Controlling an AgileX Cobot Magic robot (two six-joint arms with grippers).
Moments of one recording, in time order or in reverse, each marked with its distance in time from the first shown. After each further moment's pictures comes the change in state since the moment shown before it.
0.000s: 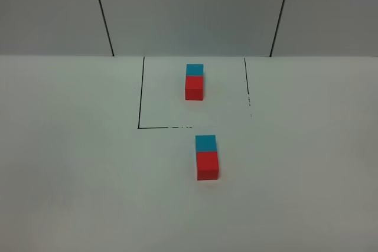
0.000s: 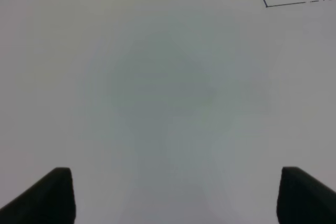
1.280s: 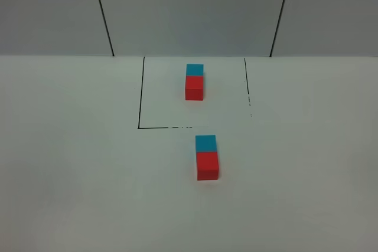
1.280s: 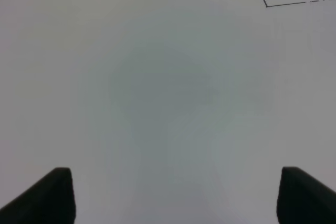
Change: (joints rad) left arm 0.000 0.000 0.000 0.000 0.000 0.000; right arm 0.001 -0.260 0.066 0.031 0.036 -0.019
